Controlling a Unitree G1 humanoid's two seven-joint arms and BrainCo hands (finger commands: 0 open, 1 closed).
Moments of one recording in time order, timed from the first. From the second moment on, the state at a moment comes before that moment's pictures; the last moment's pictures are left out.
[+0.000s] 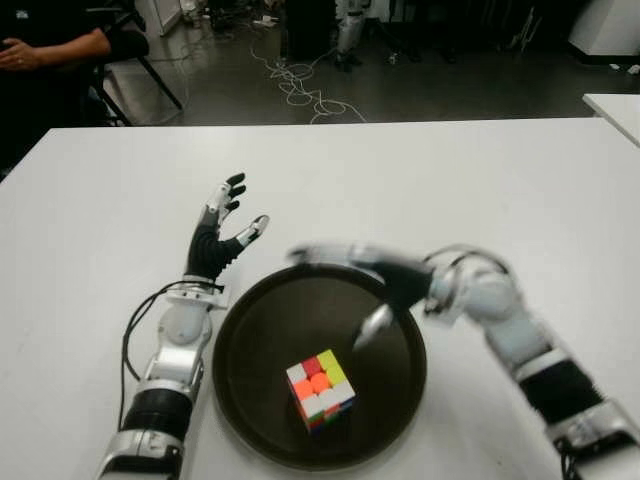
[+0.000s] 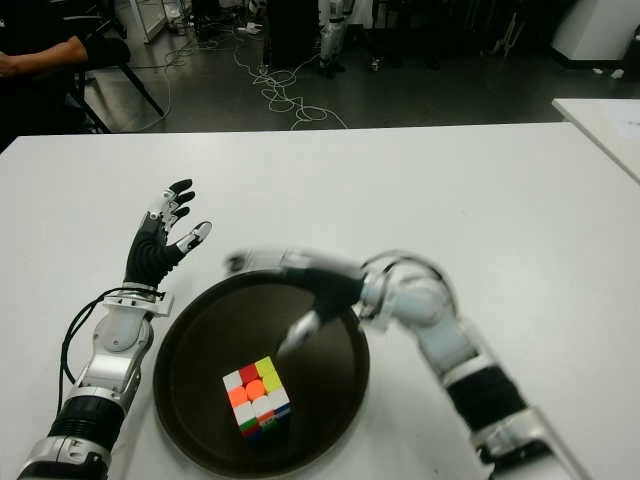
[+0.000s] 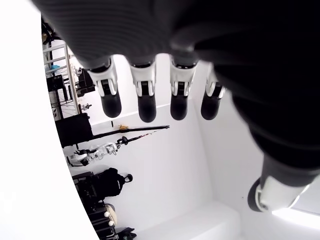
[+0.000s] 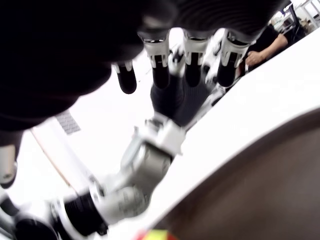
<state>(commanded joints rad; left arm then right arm) -0.28 0.10 0.02 0.58 0.12 -0.60 0.04 -0.44 -0.34 0.29 0.22 0.00 -0.56 0.68</state>
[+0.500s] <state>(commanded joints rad) -0.29 0.10 0.02 0.60 0.14 -0.60 0.08 -0.31 -0.17 -0.01 0.11 0.20 -0.20 0.30</state>
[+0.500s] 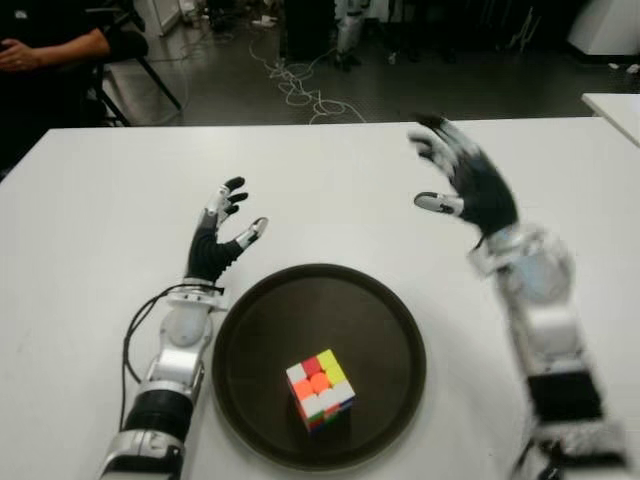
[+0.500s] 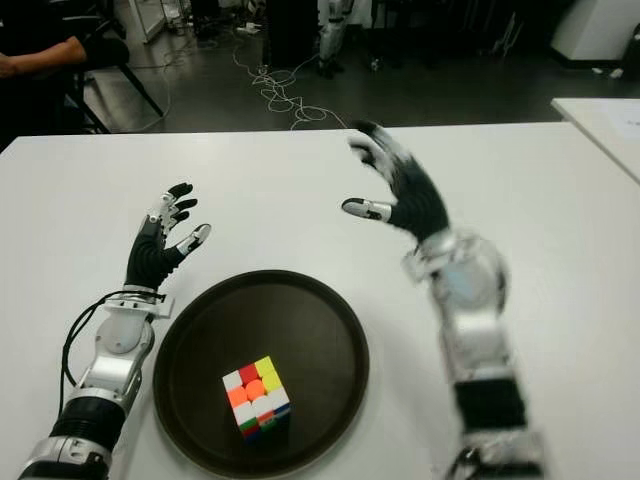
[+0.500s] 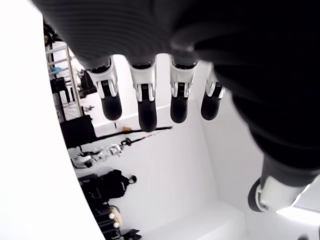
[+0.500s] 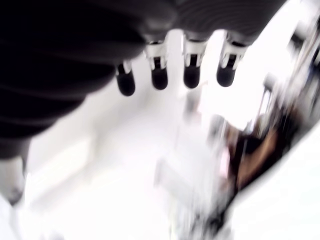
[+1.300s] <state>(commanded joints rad) -0.29 0.11 0.02 0.60 0.15 -0.60 0.10 -0.19 0.02 -0.02 0.22 -0.03 -0.19 -0.11</state>
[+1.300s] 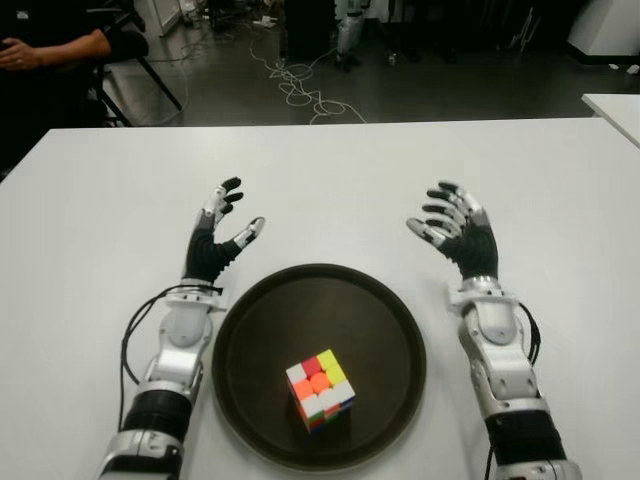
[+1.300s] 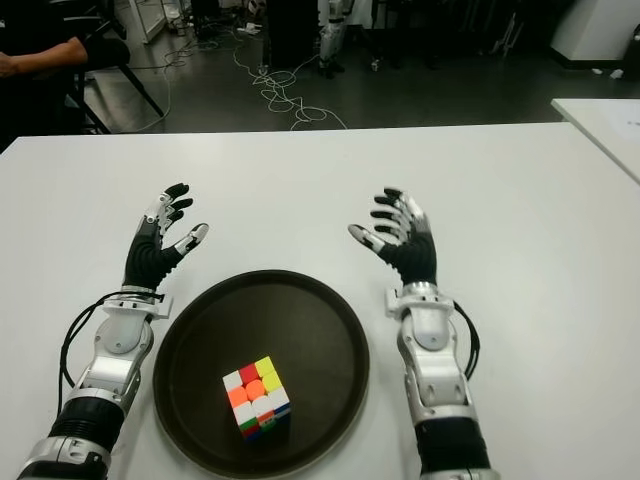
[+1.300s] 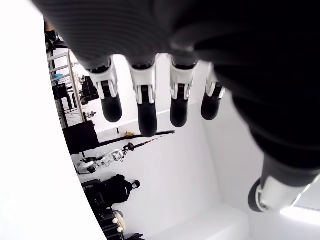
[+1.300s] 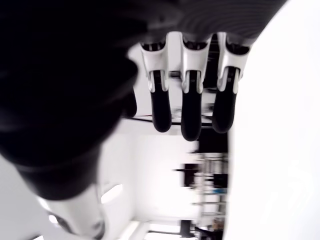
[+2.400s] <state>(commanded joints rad) -0.29 0.12 0.02 0.59 0.15 -0.58 0.09 -0.22 0.00 -0.03 0.31 -0.11 -0.31 -0.15</state>
